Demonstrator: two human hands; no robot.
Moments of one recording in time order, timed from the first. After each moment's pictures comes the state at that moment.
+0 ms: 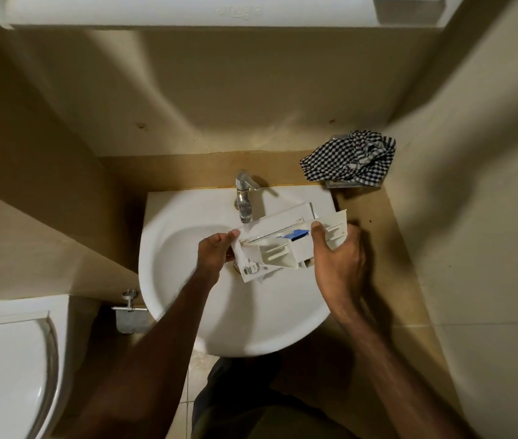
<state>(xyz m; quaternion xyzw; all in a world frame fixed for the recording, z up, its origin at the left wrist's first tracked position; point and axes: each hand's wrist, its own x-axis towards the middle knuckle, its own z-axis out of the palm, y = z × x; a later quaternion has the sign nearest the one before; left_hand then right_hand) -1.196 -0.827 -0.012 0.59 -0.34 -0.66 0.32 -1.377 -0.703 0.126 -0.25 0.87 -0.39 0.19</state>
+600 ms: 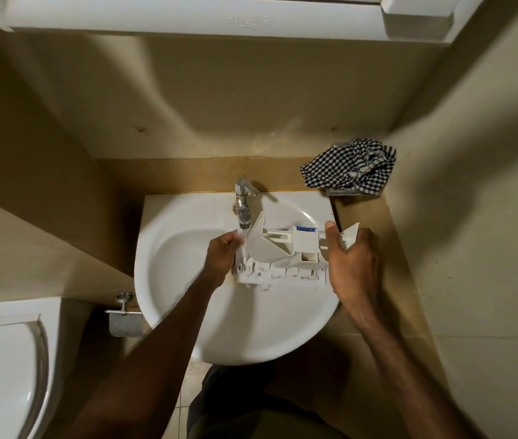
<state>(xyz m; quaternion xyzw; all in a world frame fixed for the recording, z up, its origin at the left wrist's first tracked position) -1.212 -0.837 -0.022 0.59 -0.44 -0.62 0.26 -1.405 -0.710 0.139 -0.28 0.88 -0.33 0.18</state>
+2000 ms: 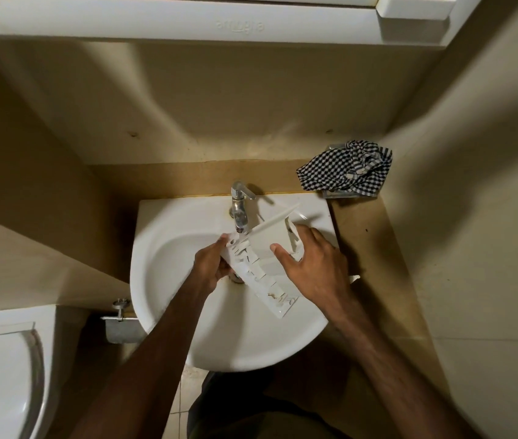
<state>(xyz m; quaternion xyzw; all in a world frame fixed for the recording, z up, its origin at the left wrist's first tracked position) -1.202 -0.837 -0.010 0.60 -0.23 -0.72 0.26 -1.382 -0.722 0.120 -0.55 0.81 -0.16 0.12</state>
